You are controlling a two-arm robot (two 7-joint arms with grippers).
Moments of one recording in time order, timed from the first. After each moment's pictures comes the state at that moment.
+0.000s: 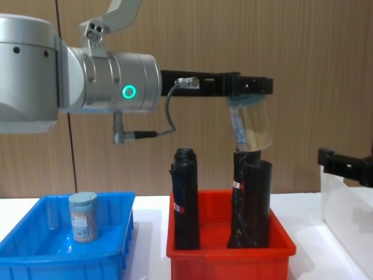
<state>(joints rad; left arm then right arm) -0.62 0.20 0.39 -1.36 -0.40 0.36 -0.60 -0.01 0.34 -0.23 -1.77 0.29 0.04 0.07</state>
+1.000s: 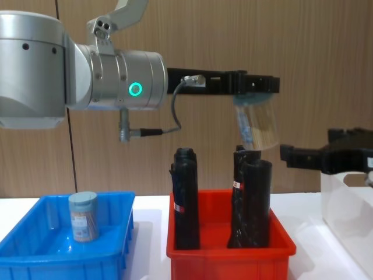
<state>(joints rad) -0.64 0.19 0.39 -1.34 -0.39 0.37 -0.62 0.13 0.29 -0.24 -1.72 0.16 0.19 0.22</state>
